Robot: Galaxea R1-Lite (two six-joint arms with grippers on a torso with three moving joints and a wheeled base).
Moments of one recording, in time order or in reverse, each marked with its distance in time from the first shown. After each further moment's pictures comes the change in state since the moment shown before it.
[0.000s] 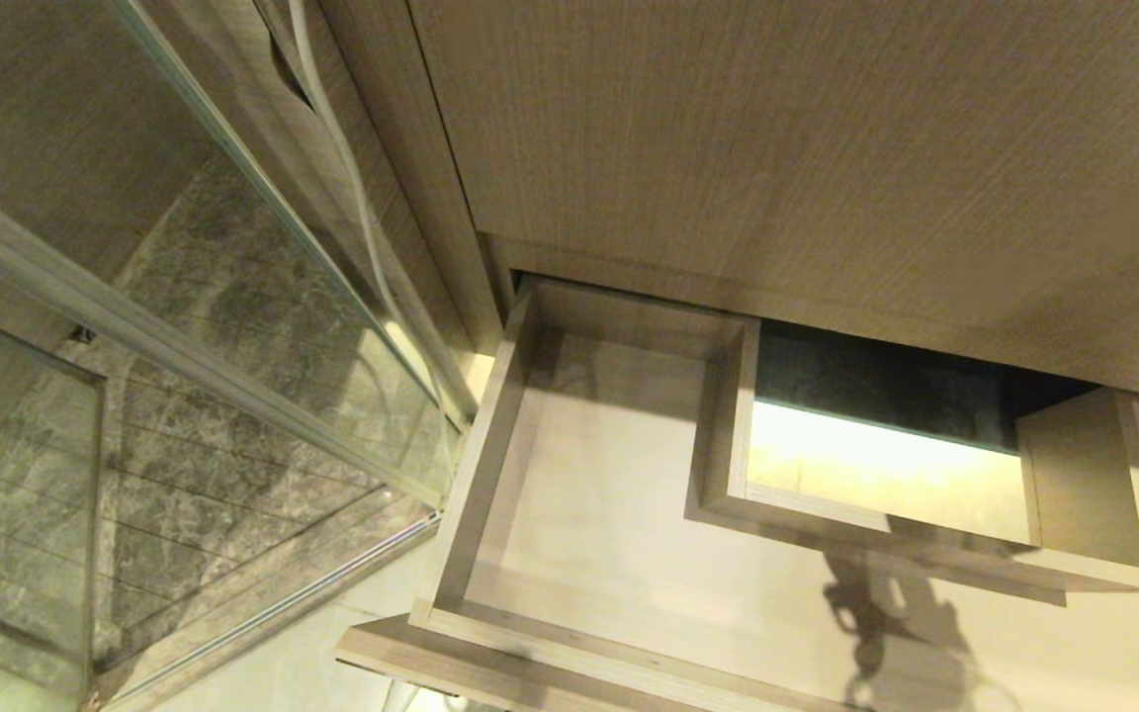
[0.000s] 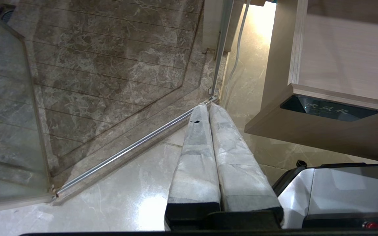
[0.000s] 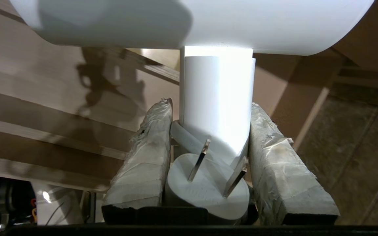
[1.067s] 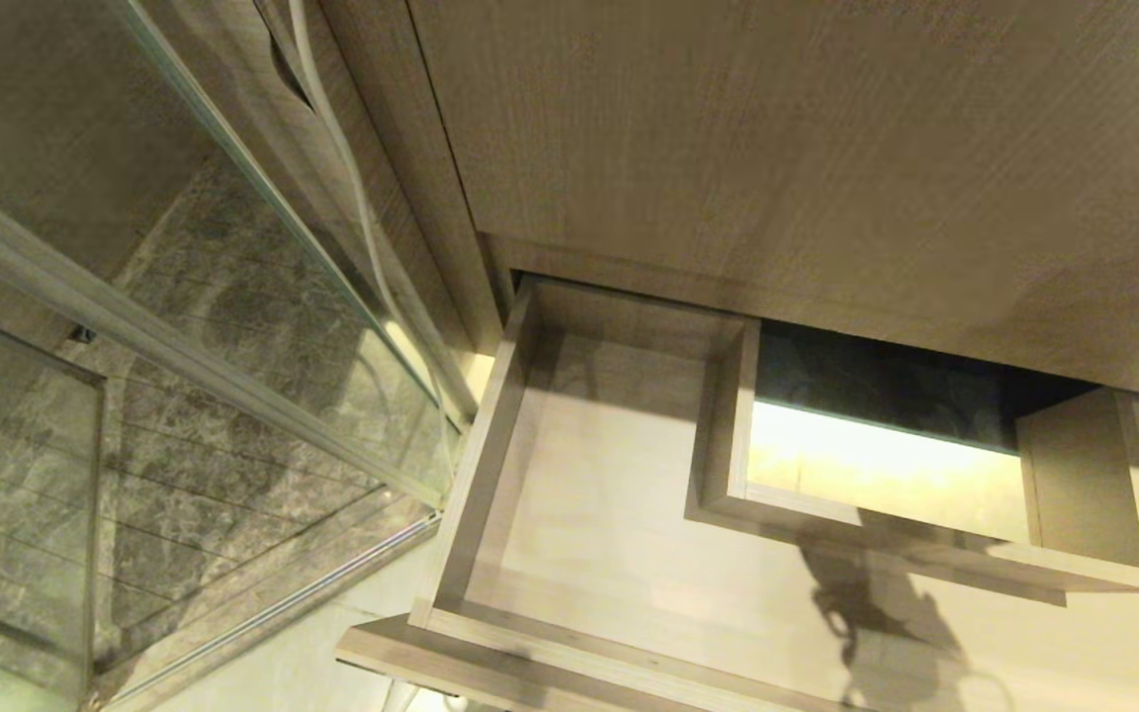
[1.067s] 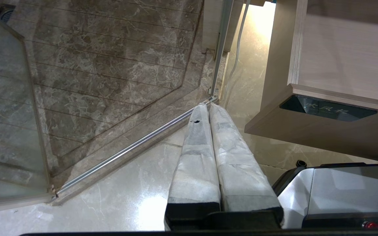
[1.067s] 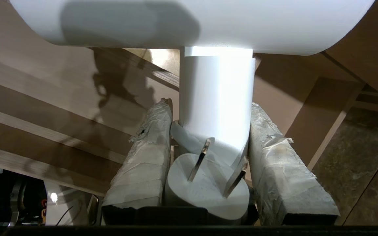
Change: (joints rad) left arm 0.000 0.000 0.000 0.000 0.000 0.000; right arm 0.001 -0.006 0.010 -0.011 0.096 -0.019
